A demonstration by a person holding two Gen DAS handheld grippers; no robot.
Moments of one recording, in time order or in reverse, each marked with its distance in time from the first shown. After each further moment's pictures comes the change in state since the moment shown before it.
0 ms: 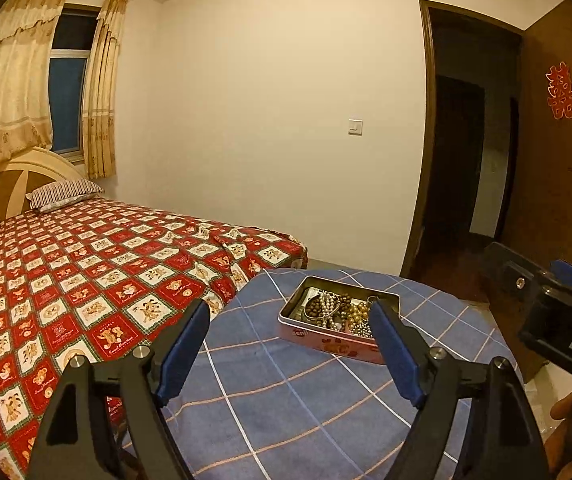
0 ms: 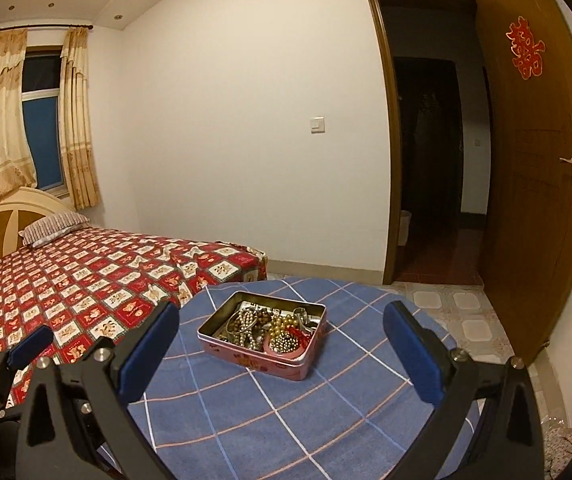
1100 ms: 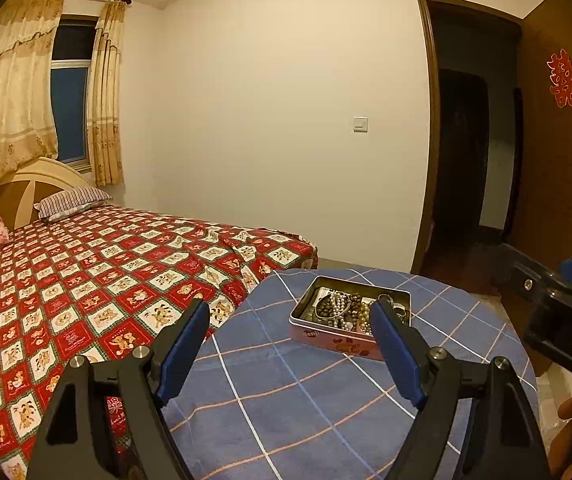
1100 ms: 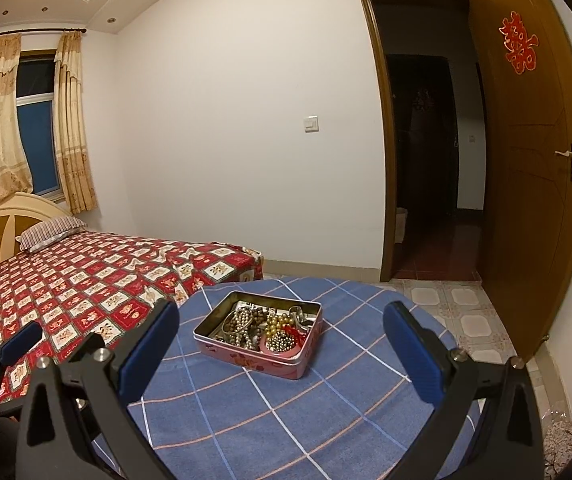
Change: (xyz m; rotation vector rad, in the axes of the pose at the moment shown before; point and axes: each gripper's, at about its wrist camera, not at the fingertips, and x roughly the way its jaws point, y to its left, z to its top) left arm -0.003 -0.005 0.003 0.031 -0.002 0.043; right arm 0.000 -0.011 0.002 0.020 0.004 -0.006
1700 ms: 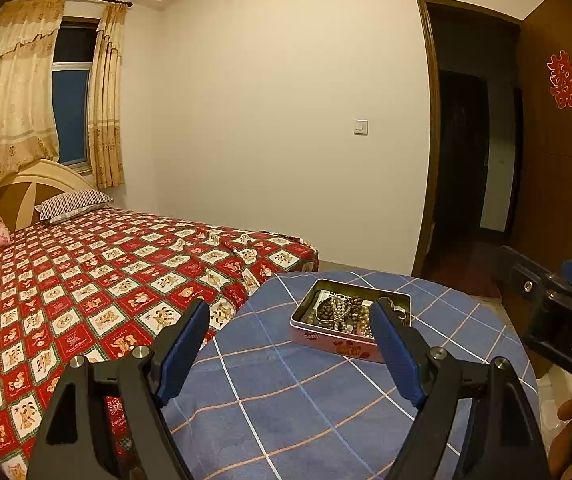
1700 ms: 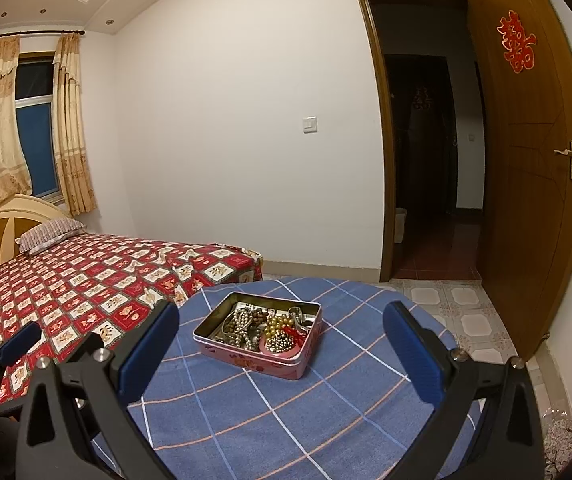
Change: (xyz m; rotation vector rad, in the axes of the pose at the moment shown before) left arm -0.002 0.001 0.000 0.000 -0.009 0.001; right arm 0.001 0.000 0.001 0.003 -0.005 -0.004
